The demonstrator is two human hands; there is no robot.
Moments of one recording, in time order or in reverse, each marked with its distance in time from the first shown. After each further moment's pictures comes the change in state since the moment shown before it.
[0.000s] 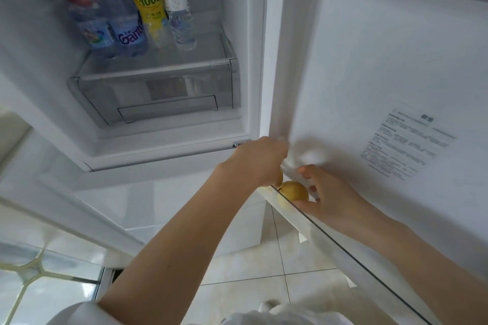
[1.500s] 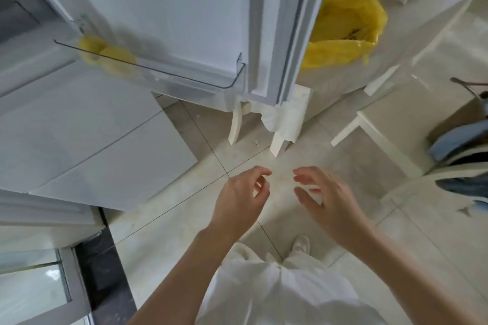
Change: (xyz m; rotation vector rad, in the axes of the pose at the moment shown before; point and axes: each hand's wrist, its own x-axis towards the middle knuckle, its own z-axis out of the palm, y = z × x) left_hand -0.219 0.222 0.262 -0.635 0.034 0.203; right_hand -0.394 0.131 0.092 0.282 0.380 0.364
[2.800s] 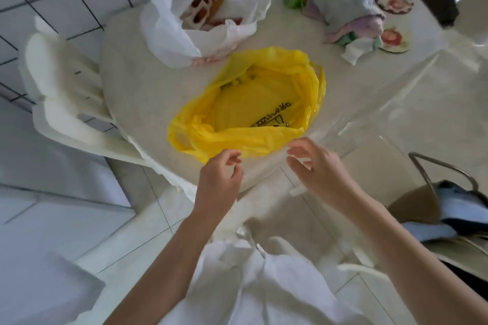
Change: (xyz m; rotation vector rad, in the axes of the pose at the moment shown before) left_hand 0.418 0.177 0.170 -0.067 0.174 -0.126; right_hand 0.370 0.220 -0.293 -0.039 -0.038 0.026
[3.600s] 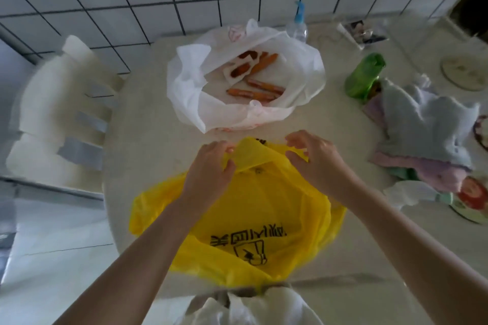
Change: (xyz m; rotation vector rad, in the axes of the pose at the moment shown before) left_hand 0.299 0.060 0.025 0.236 0.258 -0.139; right_hand 0.387 0.015 -0.101 -0.159 -0.289 -0.392
